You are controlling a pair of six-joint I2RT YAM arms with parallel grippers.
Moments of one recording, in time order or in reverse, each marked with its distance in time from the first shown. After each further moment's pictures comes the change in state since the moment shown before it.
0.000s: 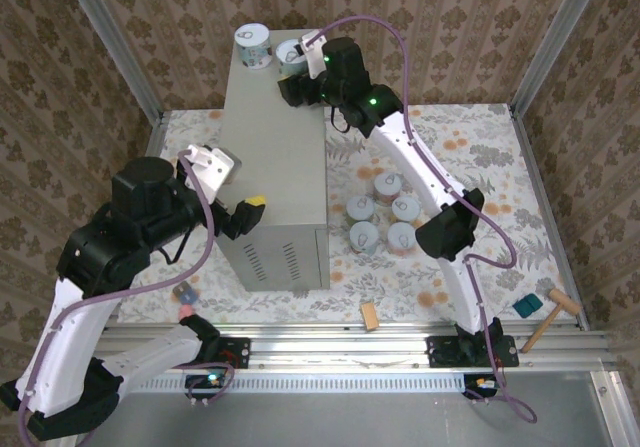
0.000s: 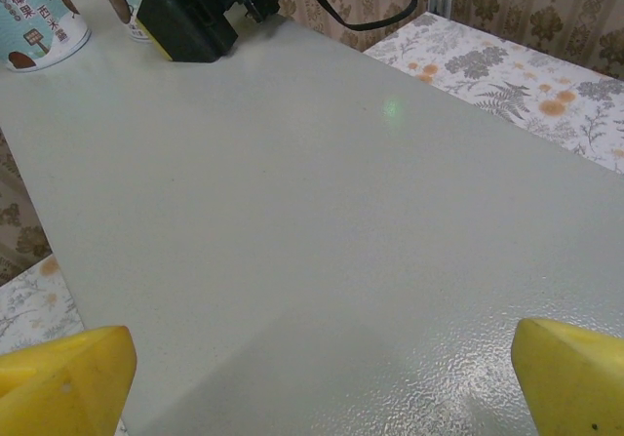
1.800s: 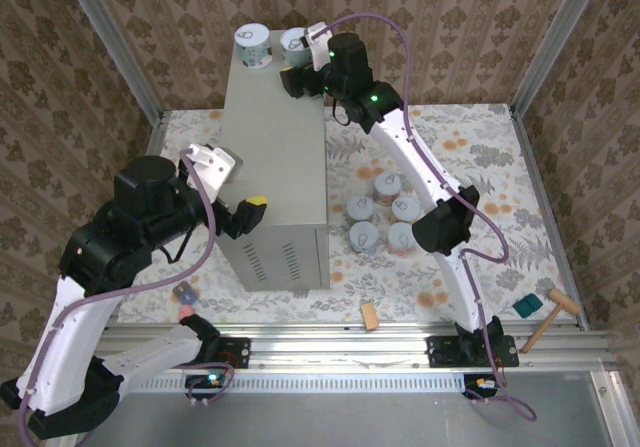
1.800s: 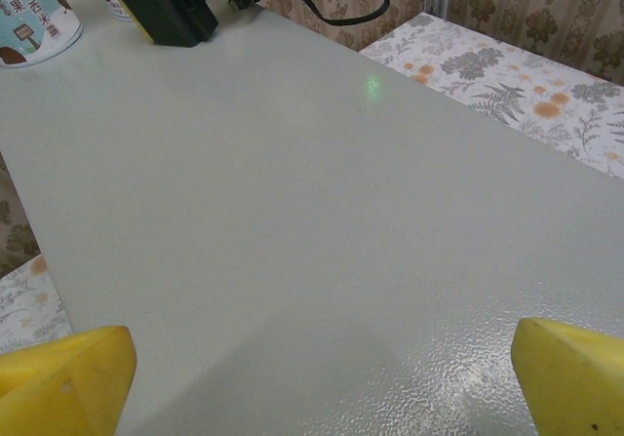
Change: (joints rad) left arm 0.000 0.006 0.000 0.002 0.009 -0.015; right arm -0.036 0.057 0.052 0.068 -0.013 -0.005
